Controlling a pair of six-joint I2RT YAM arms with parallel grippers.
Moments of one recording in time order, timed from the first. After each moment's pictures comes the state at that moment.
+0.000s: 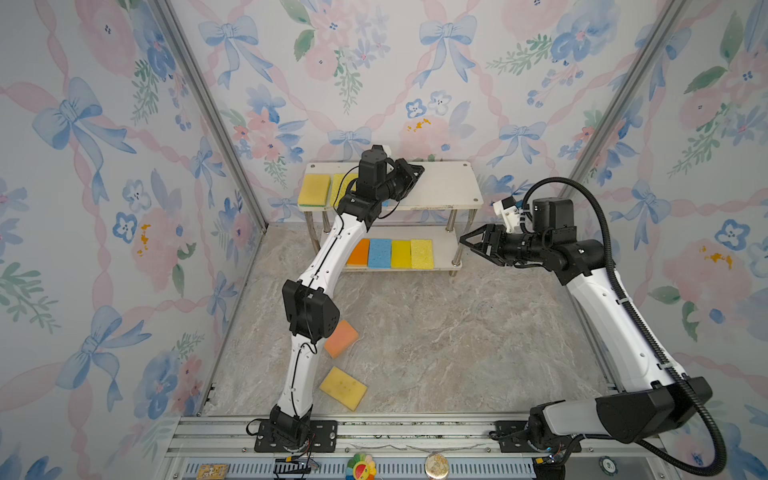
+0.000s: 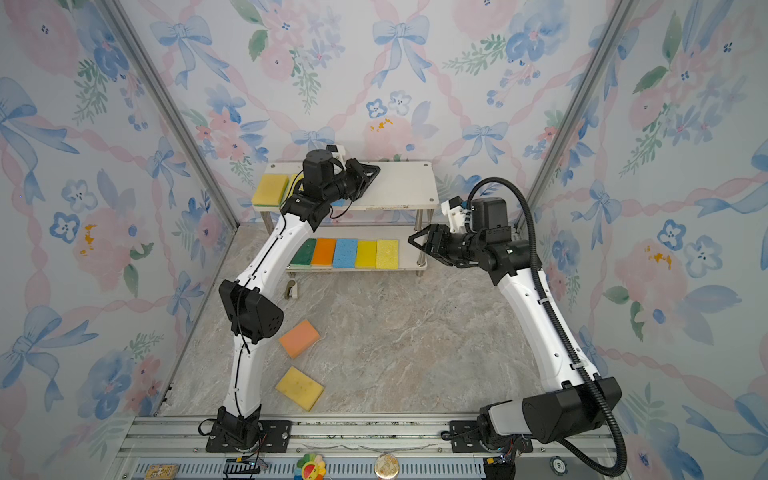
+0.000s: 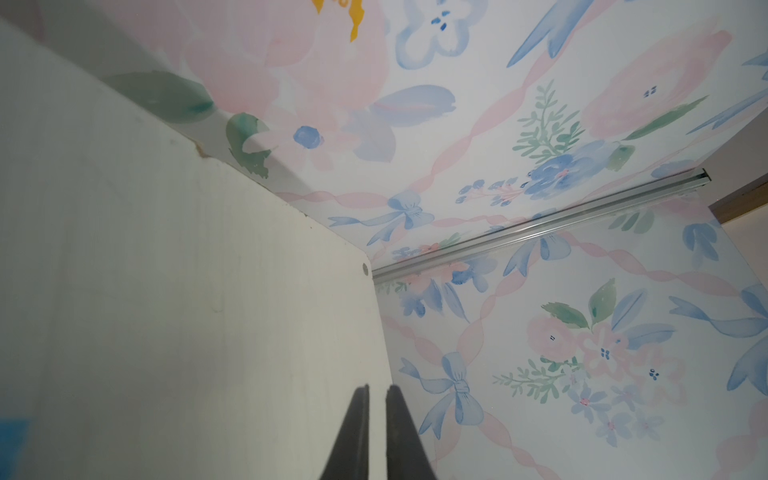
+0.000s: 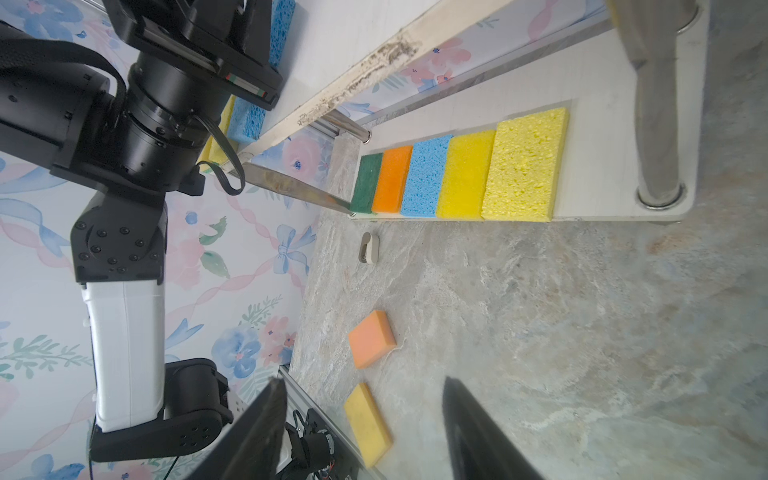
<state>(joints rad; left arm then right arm) -0.42 2.25 2.48 -0.31 0.34 -1.15 0.24 1.40 1.59 -0.79 -0.63 0.60</state>
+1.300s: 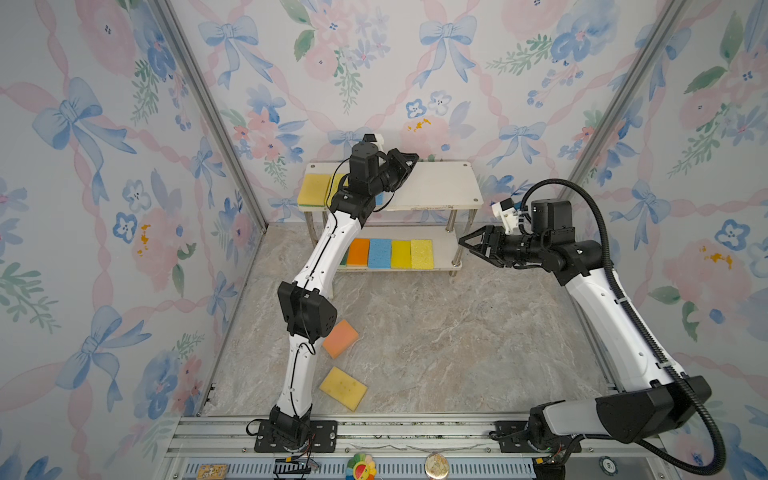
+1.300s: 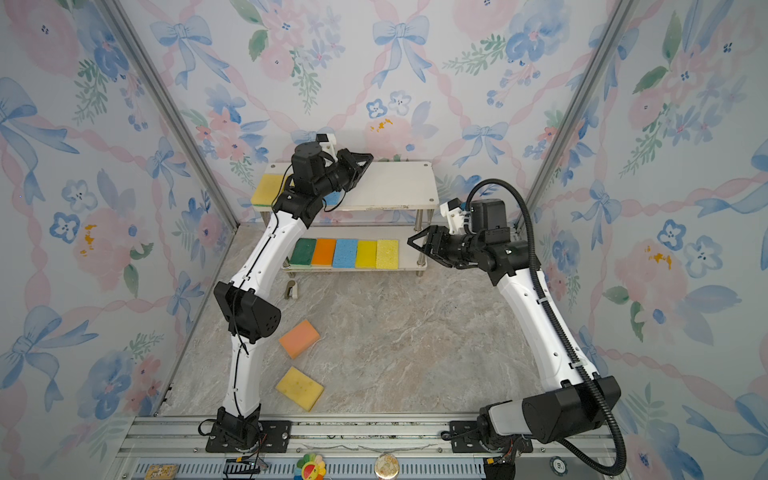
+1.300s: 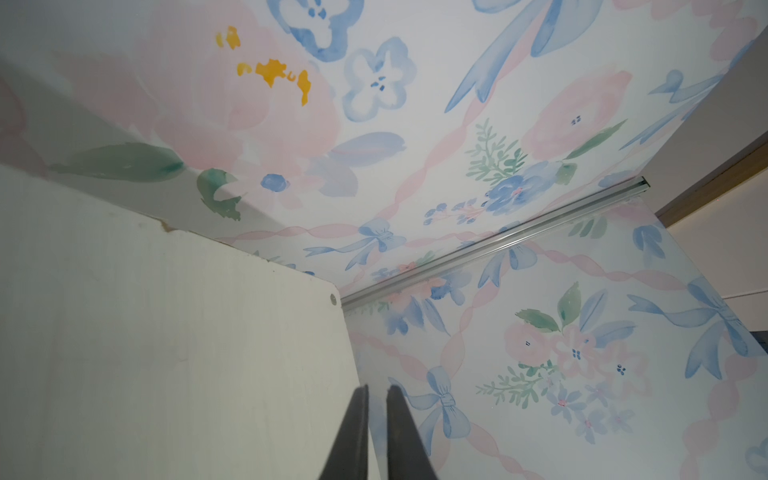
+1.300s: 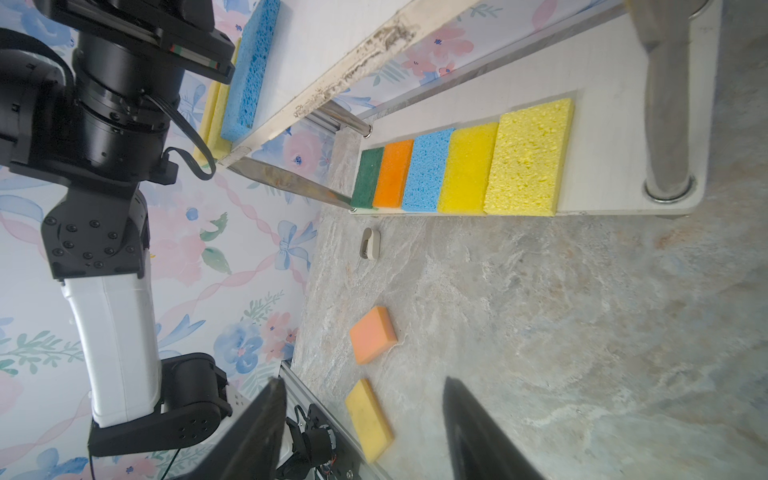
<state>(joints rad) -0.41 2.23 2.53 -0.26 0.37 -1.12 0.24 1.40 1.57 -0.78 -0.64 0.60</state>
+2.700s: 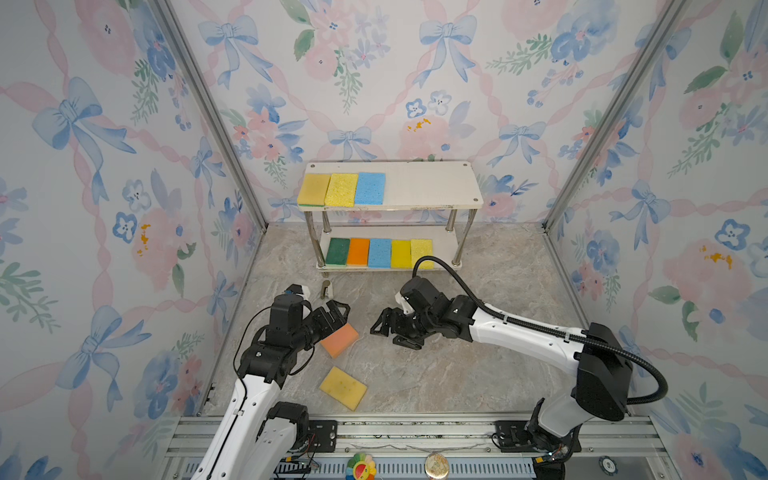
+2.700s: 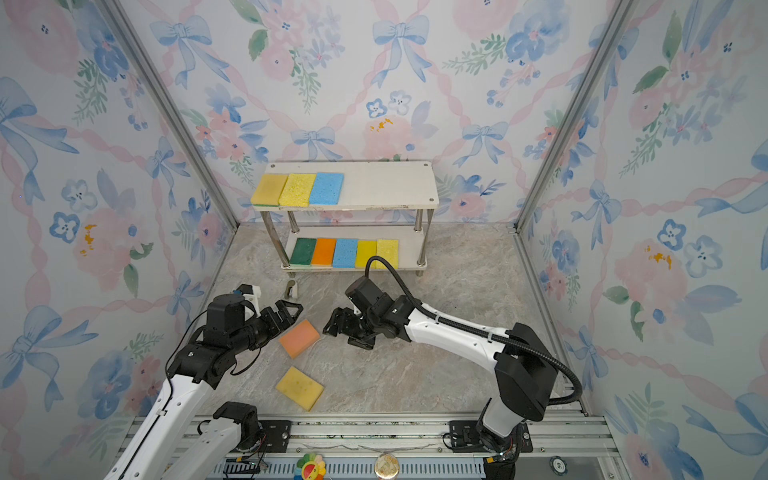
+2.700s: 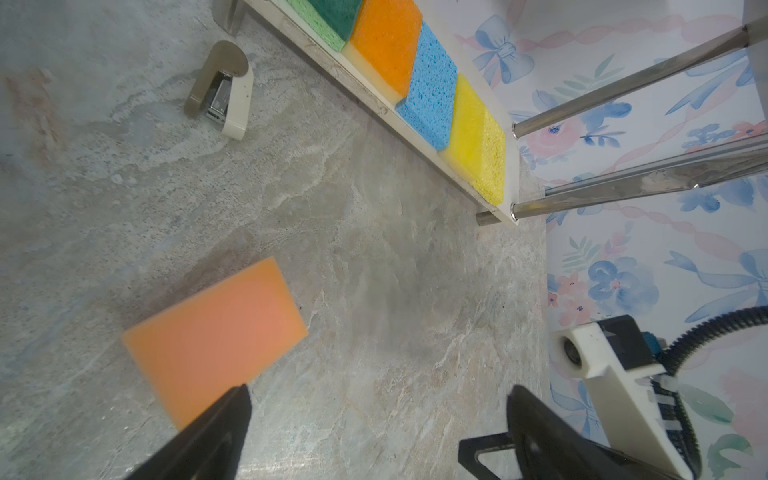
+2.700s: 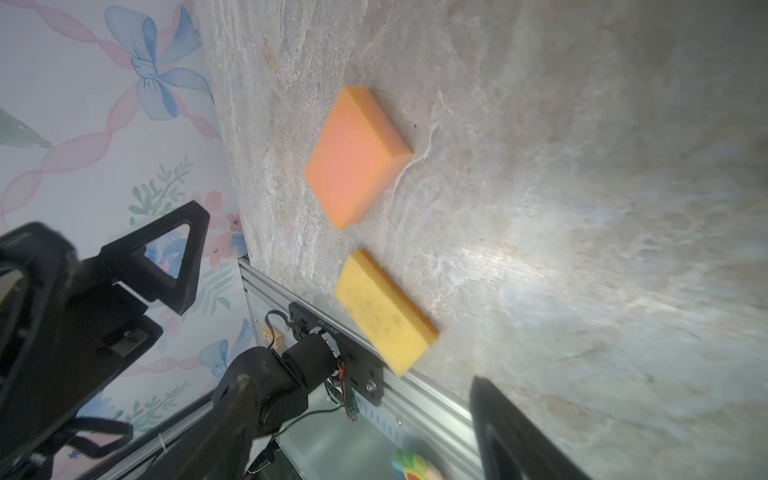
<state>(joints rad) -0.16 0.69 0.67 -0.62 0.27 -0.77 1.02 1.69 1.23 -0.36 -0.29 1.26</state>
